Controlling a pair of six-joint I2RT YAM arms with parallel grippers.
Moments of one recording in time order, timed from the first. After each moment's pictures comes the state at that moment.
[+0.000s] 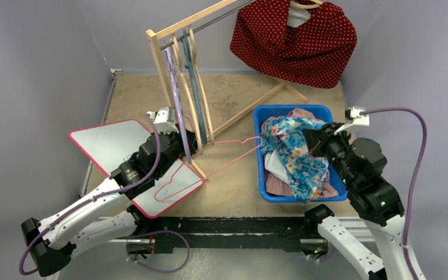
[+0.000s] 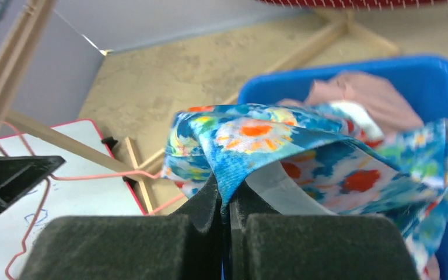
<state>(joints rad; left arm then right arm) -0.85 0.83 0.78 -0.19 -0.37 -0.70 0.42 0.60 1.12 -0.66 0.15 0.40</state>
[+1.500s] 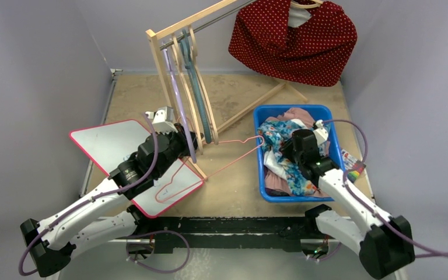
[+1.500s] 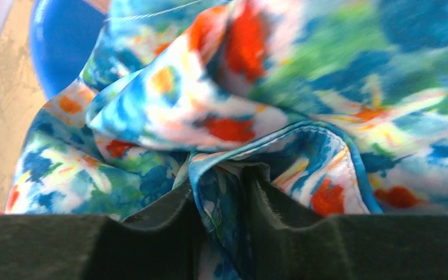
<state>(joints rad) -0.85 0.82 0.79 -0.20 -0.36 -0.74 0.38 1.00 0.56 -0.29 0.35 1.00</state>
